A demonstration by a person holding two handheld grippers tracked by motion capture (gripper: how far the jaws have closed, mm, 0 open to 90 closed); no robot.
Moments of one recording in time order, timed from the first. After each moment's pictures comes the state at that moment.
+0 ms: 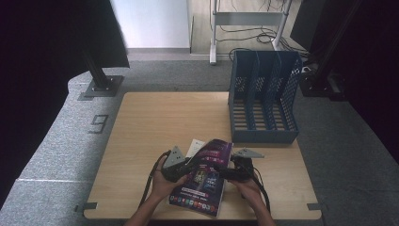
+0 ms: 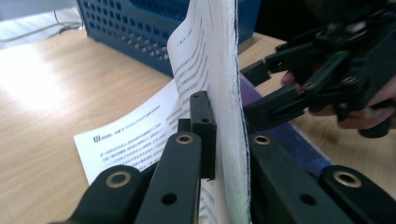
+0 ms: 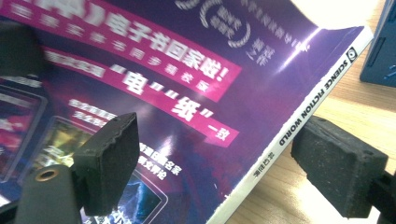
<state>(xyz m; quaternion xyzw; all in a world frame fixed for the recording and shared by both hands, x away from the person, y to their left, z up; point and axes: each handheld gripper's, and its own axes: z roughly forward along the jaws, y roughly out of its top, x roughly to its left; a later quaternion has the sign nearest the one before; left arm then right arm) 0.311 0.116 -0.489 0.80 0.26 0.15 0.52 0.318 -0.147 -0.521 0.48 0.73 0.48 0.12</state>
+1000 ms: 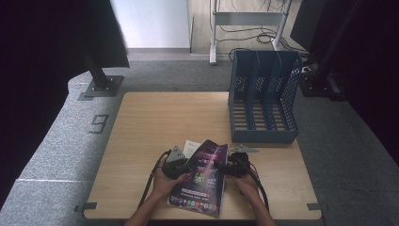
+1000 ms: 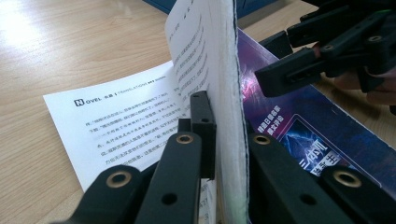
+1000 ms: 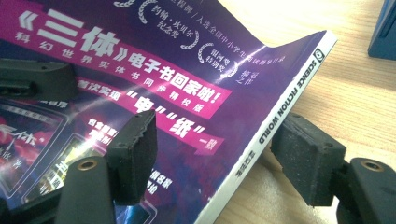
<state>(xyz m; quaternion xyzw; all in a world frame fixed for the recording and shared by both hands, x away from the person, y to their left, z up) 0.335 0.120 -0.528 0.81 0.31 0.11 0.48 0.343 -0.142 -0.541 0.50 0.74 0.44 0.10</state>
